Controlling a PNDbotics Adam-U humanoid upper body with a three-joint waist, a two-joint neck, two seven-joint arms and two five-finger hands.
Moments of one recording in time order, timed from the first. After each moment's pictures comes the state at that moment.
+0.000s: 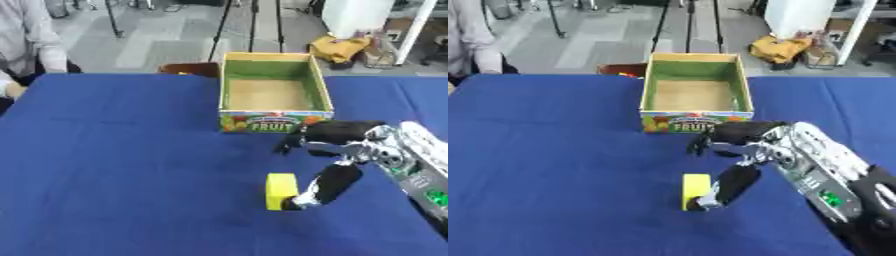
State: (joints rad) left arm -0.27 0.30 0.18 -1.98 0.26 -0.53 0.10; right arm -0.76 -0.54 0.51 -1.65 0.76 0.04 0.83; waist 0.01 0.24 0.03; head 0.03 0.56
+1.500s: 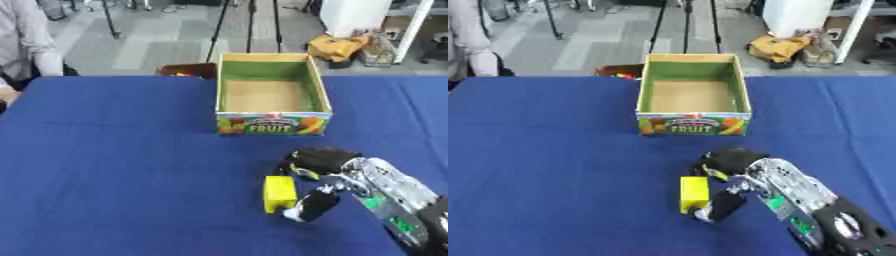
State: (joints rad) left arm -0.28 0.28 0.18 -1.98 0.26 -0.52 0.10; right arm -0.72 -0.47 0.52 -1.50 0.92 -0.02 0.69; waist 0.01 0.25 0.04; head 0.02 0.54
